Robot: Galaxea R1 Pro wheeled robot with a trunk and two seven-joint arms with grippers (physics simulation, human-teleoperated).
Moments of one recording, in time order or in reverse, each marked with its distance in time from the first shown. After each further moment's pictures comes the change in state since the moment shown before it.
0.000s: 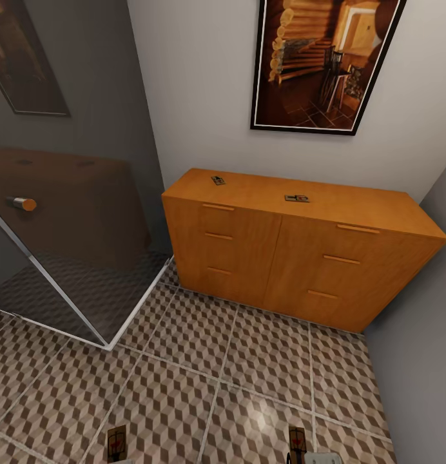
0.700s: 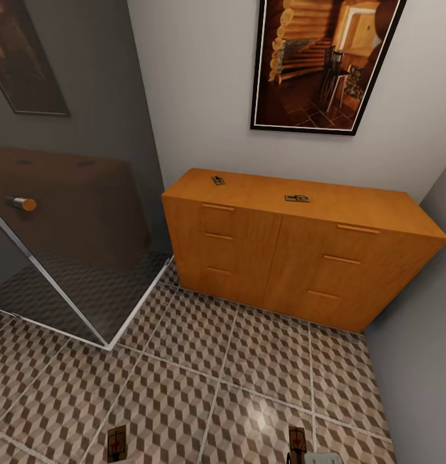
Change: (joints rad) left arm 0.000 0.000 0.000 0.000 -0.001 0.000 0.000; right arm 0.000 0.000 0.000 0.000 0.000 0.000 0.000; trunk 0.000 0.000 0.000
